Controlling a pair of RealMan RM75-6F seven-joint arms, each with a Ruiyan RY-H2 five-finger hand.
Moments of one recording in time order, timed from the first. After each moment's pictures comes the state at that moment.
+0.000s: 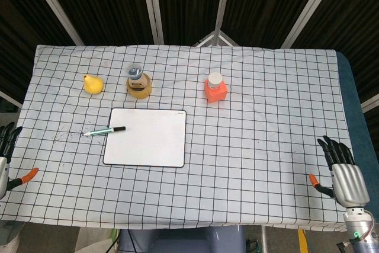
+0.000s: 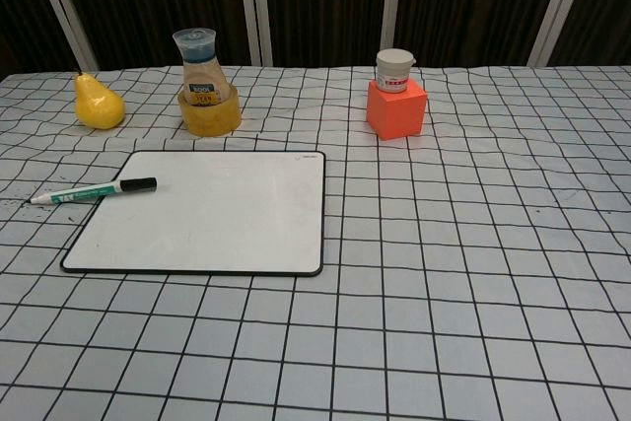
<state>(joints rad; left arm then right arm) -0.06 -1.18 -0.08 -1.56 1.54 1.61 0.00 0.09 -1.13 0.06 -1.65 -1.49 1.44 0.06</state>
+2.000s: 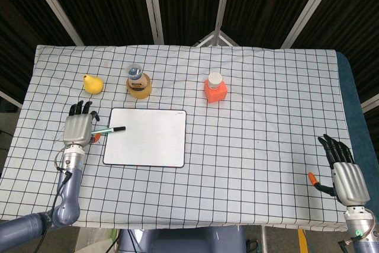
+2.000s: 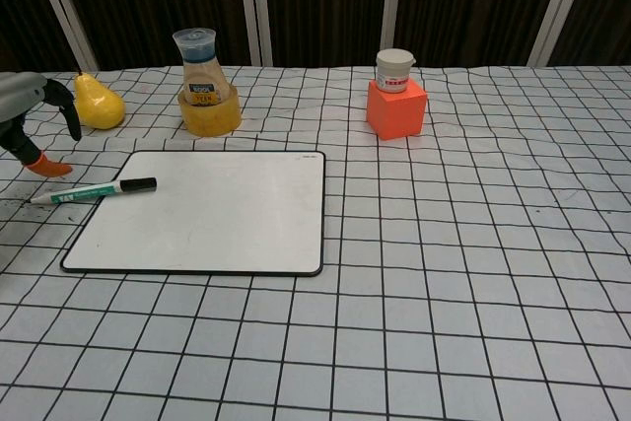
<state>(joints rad) -0.55 -1.59 -0.35 -1.47 0.82 1.17 0.74 0.10 -1.12 0.06 -1.66 -1.49 1.42 0.16</state>
